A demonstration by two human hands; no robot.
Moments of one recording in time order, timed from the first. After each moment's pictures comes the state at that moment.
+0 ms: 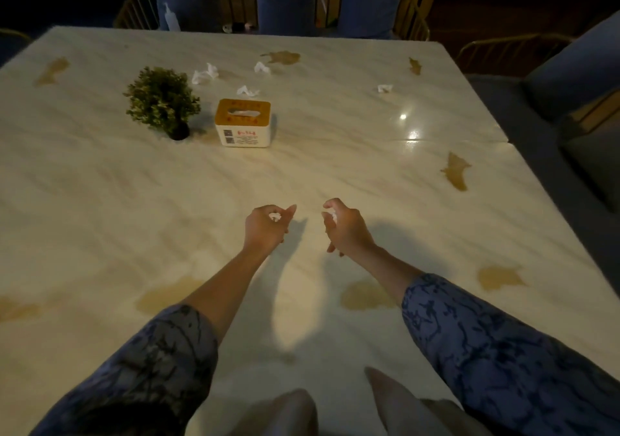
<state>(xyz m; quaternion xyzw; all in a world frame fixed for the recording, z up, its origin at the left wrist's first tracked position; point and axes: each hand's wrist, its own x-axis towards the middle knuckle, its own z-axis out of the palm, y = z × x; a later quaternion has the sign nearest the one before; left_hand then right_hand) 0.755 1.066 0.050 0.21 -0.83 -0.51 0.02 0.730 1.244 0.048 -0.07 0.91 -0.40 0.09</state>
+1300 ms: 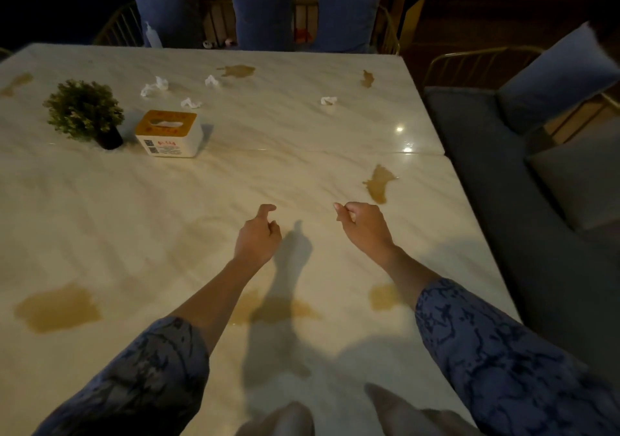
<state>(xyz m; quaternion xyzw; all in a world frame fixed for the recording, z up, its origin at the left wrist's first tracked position) 0.716 1.321 0.057 0.12 -0.93 -0.34 0.00 0.650 1.545 0.047 -0.11 0.93 -0.34 -0.04</state>
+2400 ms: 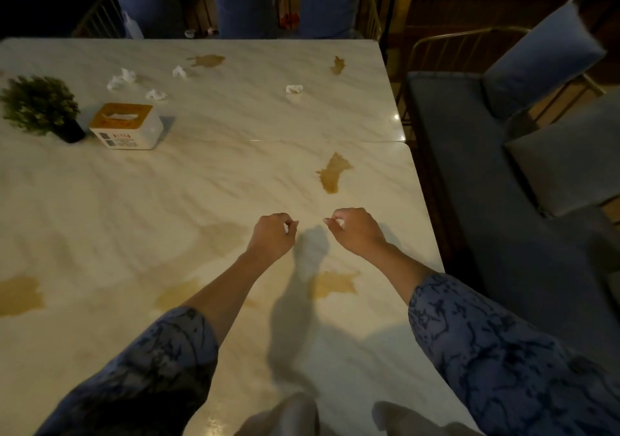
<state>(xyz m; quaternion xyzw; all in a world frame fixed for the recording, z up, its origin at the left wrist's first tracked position) 0.698 1.492 0.053 0.10 -0.95 -0.30 -0.02 0.652 1.685 0.047 -0.15 0.95 -0.27 0.07</state>
